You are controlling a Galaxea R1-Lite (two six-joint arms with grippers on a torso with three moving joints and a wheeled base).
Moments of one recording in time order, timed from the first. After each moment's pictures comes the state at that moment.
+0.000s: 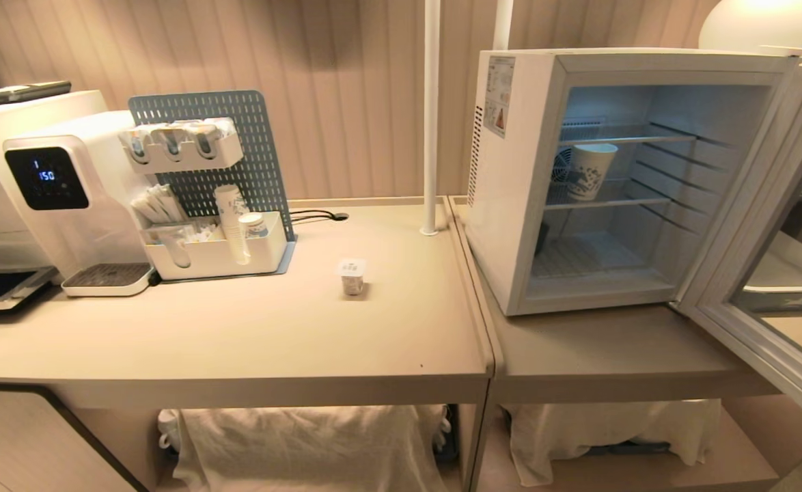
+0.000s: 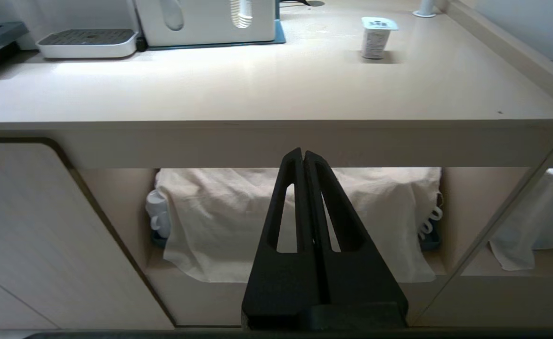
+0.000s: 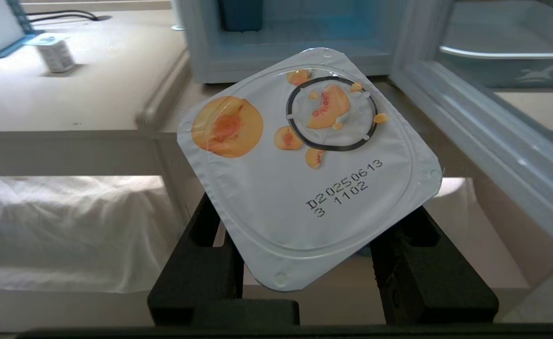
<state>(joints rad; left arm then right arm) 0.01 0.00 0.00 0.00 0.01 -0.01 0.00 0.00 0.00 0.00 0.02 -0.03</state>
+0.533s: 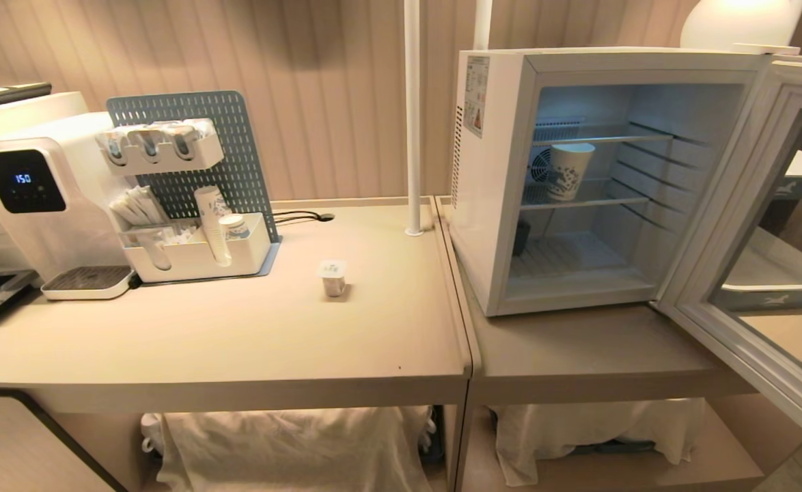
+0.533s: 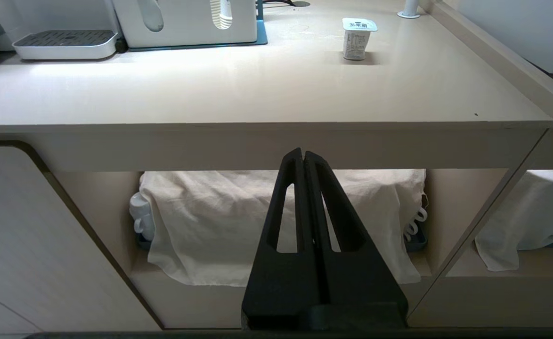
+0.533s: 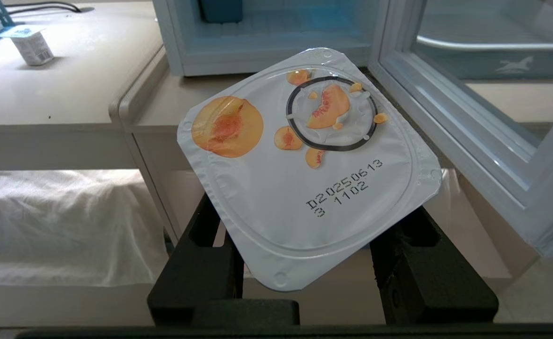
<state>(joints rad) 0.01 0.00 0.00 0.00 0.01 -0.01 0.00 0.00 -0.01 0.02 0.02 -0.04</state>
